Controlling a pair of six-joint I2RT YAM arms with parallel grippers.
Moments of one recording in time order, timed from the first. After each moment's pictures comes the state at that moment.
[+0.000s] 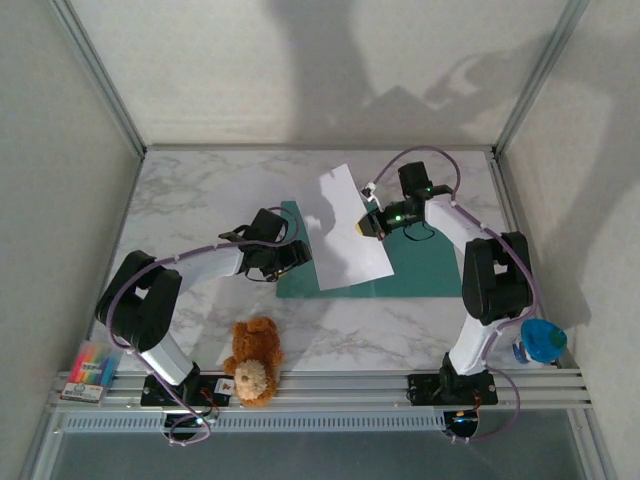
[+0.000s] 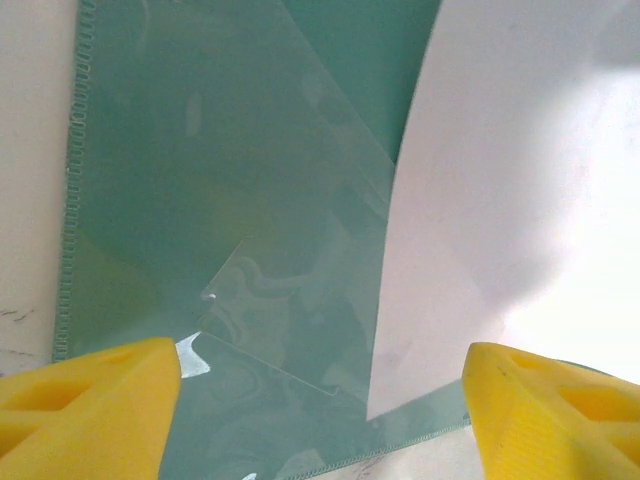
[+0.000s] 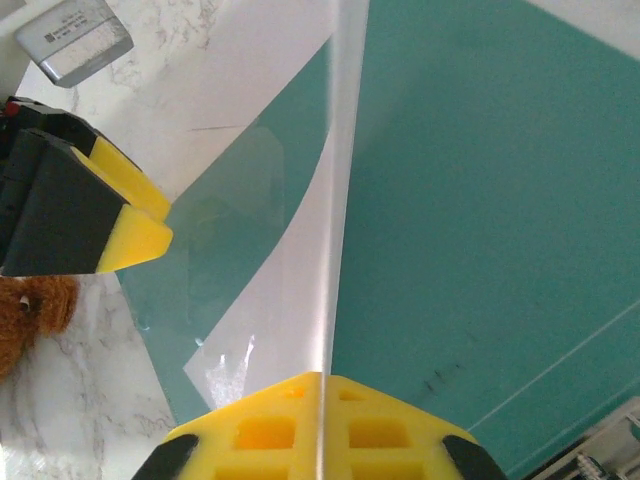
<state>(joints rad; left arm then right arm) -0.51 1.65 0.93 -0.31 0.25 -0.93 0.27 1.81 1.31 -0.64 -0.76 -0.38</state>
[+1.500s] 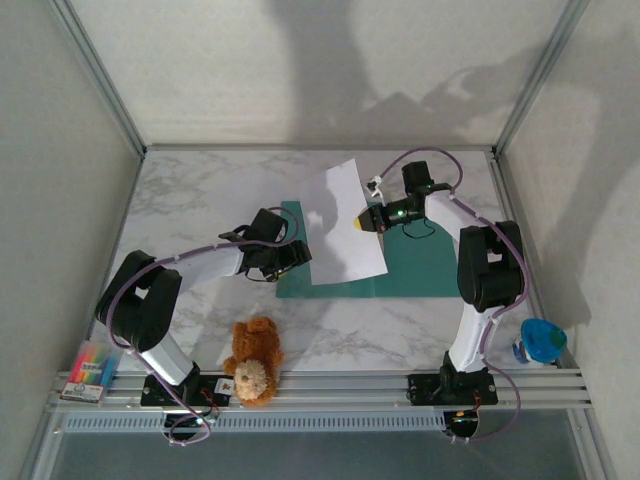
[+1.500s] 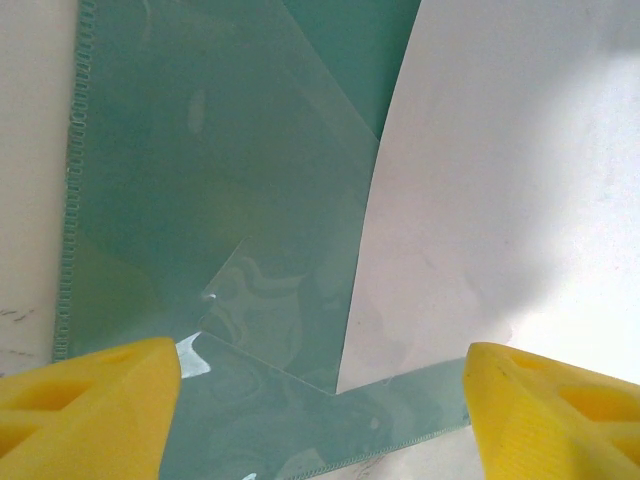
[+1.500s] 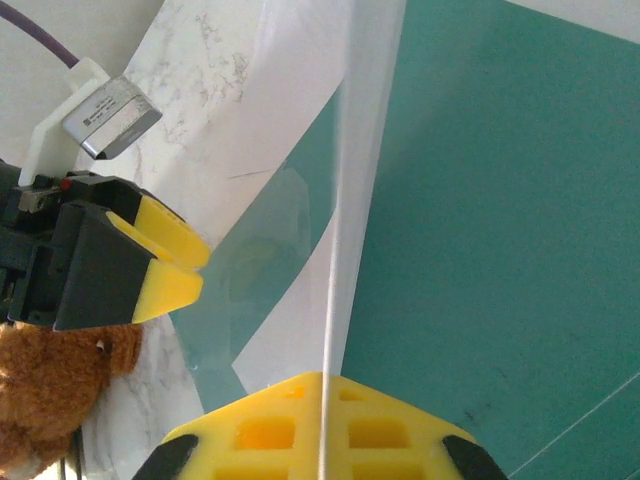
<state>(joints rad) -0.52 1.65 0.93 -0.31 0.25 -0.93 0.23 1.90 1.35 -0.60 -0.92 -0.26</state>
